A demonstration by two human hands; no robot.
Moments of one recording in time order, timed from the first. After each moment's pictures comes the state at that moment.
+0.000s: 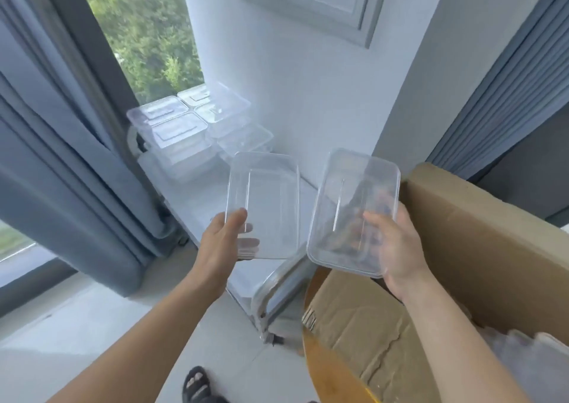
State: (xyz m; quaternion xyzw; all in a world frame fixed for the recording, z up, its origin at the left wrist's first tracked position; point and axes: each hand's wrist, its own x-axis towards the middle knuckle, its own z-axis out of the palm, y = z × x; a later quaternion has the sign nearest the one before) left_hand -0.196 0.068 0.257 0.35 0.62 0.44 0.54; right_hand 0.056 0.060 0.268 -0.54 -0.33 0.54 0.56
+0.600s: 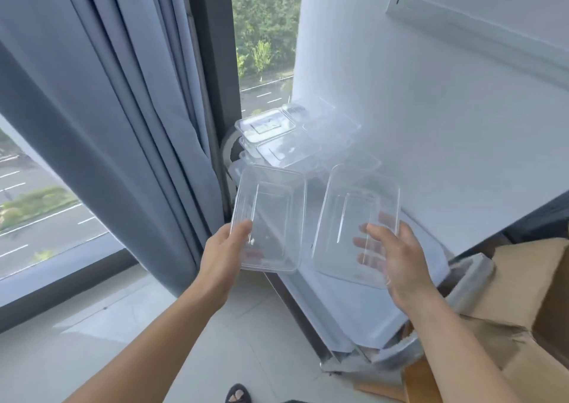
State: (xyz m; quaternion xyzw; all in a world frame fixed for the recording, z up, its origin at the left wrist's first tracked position) left_hand -0.479 0.131 0.245 0.30 0.67 0.44 0.52; right_hand -0.221 0.157 0.246 -0.59 -0.35 0.54 0.49
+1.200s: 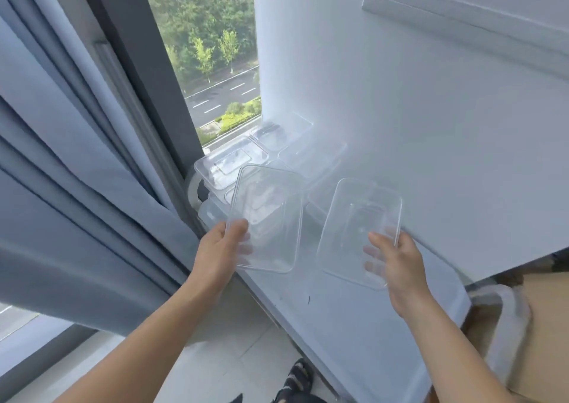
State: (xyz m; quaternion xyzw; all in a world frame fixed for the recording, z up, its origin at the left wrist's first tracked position) left_hand -0.477 0.317 0.235 0.38 0.67 0.38 0.51; right_hand -0.206 0.304 0.197 -0.67 -0.26 0.48 0.51
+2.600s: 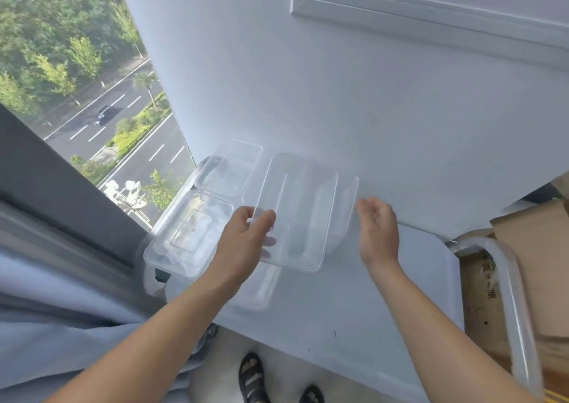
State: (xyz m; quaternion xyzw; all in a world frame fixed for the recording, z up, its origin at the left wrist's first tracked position) left_hand -0.463 0.495 0.247 0.54 0.53 0.22 0.62; right_hand -0.255 0.416 0.188 -0.79 -0.19 0.23 0.53
